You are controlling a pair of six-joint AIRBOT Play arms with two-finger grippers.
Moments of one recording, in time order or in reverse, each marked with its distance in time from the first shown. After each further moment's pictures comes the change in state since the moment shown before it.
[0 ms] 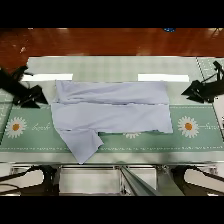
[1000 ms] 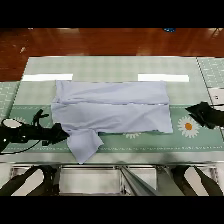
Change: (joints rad) left arm -0.013 0.269 -0.806 -0.342 0.410 0.142; right arm -0.269 0.433 -0.461 0.198 -0.066 -0.064
